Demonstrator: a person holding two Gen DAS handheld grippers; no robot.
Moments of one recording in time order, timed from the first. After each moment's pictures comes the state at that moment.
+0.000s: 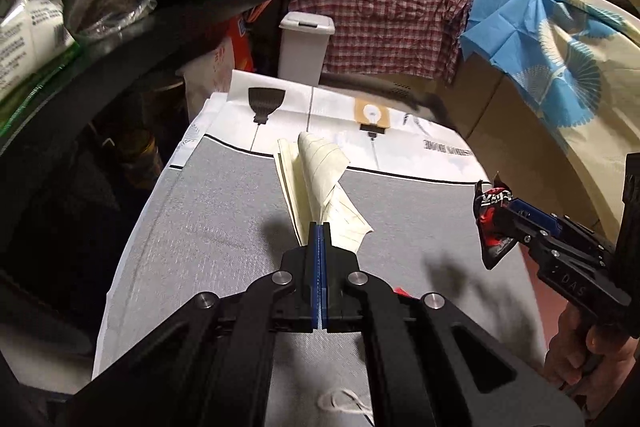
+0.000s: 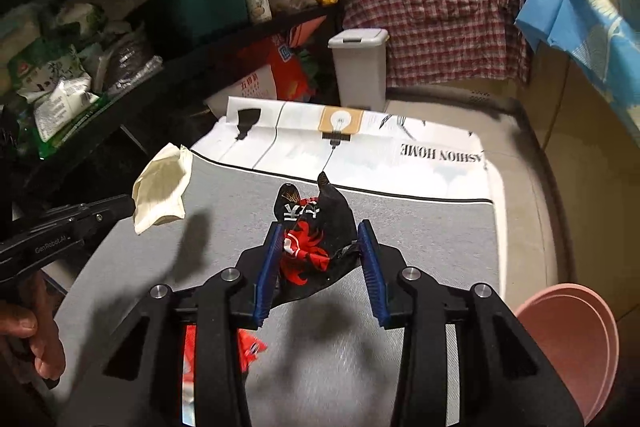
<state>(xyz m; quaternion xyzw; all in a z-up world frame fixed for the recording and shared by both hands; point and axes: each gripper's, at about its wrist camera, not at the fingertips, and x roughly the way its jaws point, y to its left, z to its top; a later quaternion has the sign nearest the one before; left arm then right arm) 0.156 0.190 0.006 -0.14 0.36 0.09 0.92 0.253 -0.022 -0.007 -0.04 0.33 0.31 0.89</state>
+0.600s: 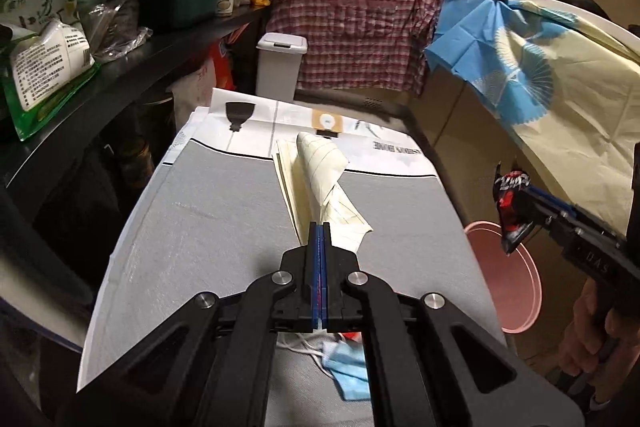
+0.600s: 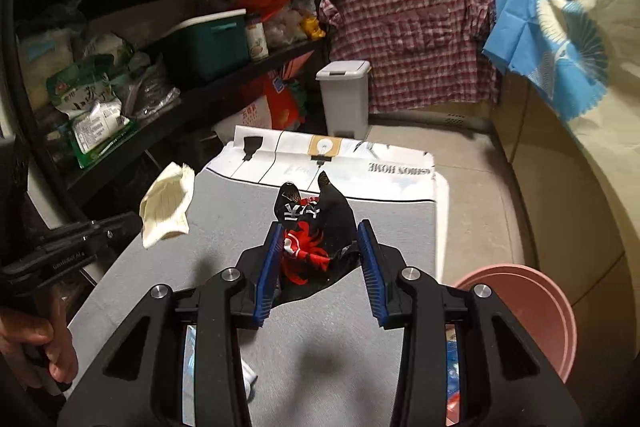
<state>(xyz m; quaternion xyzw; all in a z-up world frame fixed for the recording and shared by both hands) 0.093 0.139 0.038 -0.13 0.32 0.06 0.94 0.183 -0.093 0.051 -0.03 0.29 0.29 0.91</state>
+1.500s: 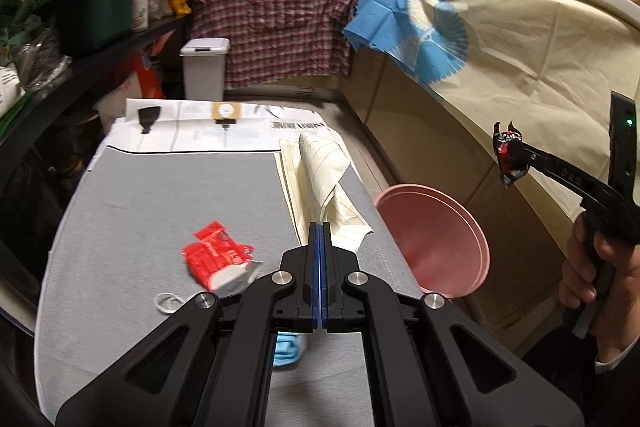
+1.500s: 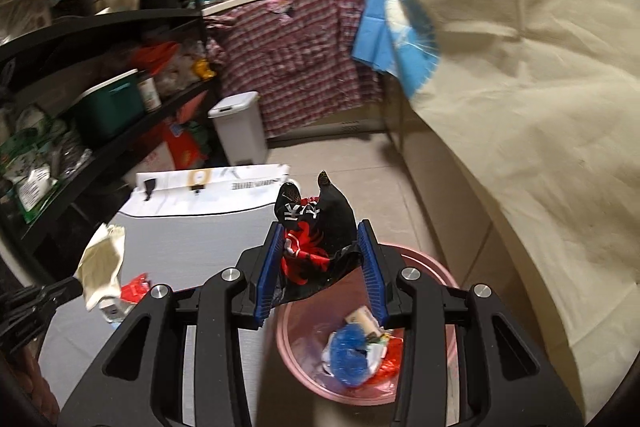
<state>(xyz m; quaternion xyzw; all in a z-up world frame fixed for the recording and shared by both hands) 0.078 0.029 0.038 -0.09 0.32 -0.04 0.94 0.182 -0.255 0.052 0.04 0.27 0.12 0.95</state>
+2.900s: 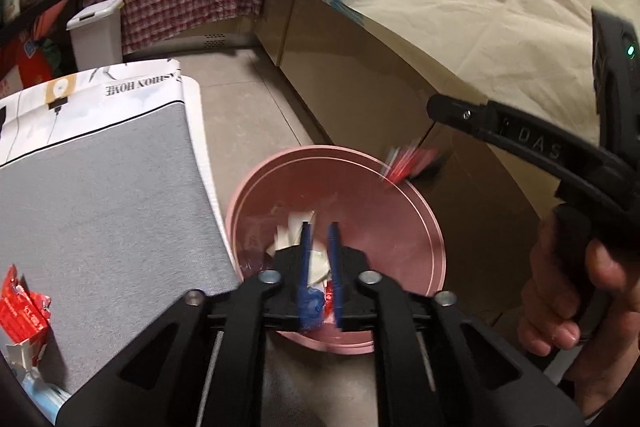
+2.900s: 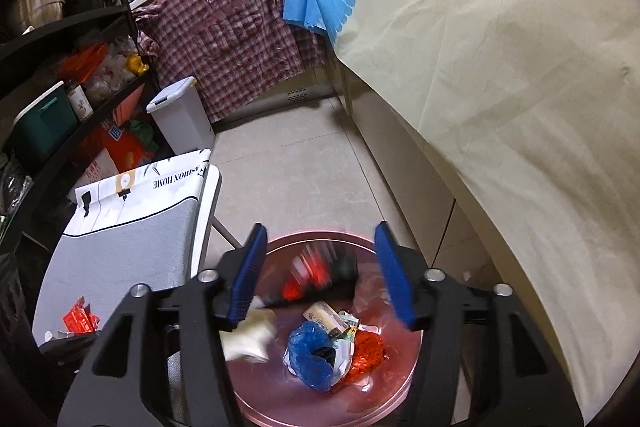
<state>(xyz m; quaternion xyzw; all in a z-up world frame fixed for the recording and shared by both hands) 0.199 -0.109 -0.022 -0.07 0.40 -0.16 0.90 0.259 -0.302 -0.002 0.08 0.33 0.05 0.94</state>
